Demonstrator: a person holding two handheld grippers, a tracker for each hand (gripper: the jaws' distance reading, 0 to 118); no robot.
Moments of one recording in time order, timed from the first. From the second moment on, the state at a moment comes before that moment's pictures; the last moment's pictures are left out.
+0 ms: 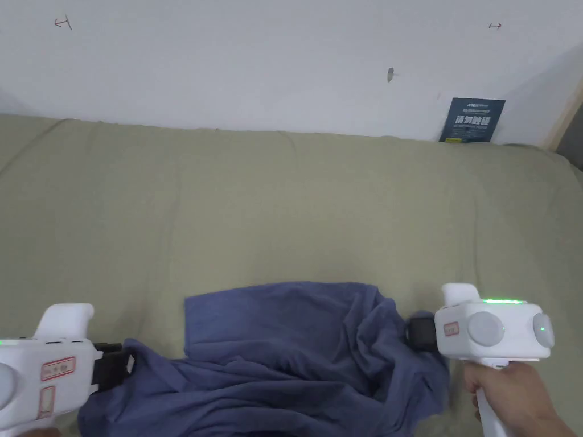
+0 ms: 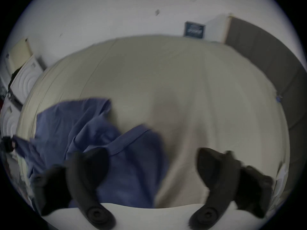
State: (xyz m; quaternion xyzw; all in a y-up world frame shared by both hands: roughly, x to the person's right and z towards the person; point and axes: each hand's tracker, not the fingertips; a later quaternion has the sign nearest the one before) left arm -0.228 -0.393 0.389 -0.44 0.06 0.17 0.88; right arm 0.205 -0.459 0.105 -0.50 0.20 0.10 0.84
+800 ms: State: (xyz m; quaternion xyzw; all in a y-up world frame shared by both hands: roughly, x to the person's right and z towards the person) left arm -0.259 -0.159 0.378 -0.20 0.17 0.09 0.96; right arm 0.217 -0.092 0.169 -0.21 0.28 -0.04 0.93
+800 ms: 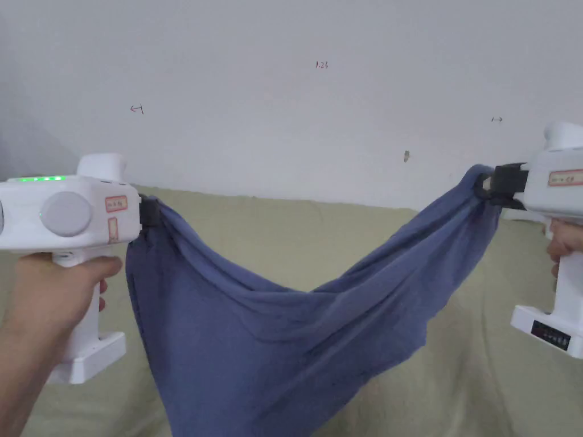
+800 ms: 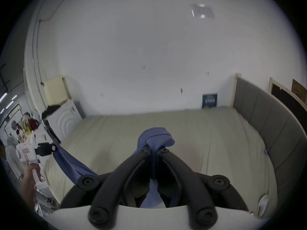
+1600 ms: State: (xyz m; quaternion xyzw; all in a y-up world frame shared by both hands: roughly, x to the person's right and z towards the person) left arm -0.290 -0.197 0.298 -0.20 0.18 0.15 0.95; right arm 0.226 -0.166 0.099 -0.23 0.23 -0.14 0.94
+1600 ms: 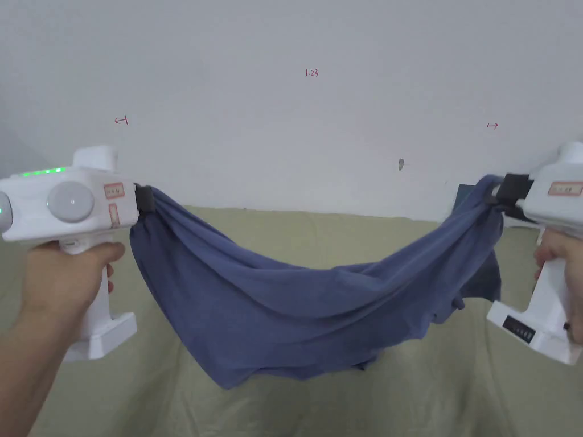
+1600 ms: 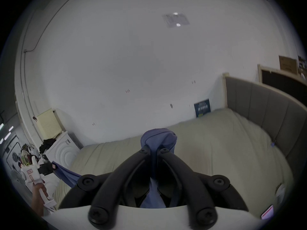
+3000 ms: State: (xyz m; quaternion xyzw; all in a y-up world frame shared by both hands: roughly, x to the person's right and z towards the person) left arm -0.192 -0.399 0.694 -0.43 0.15 0.13 0.88; right arm 0.300 -0.372 0.516 -0.34 0.31 0.04 0.89
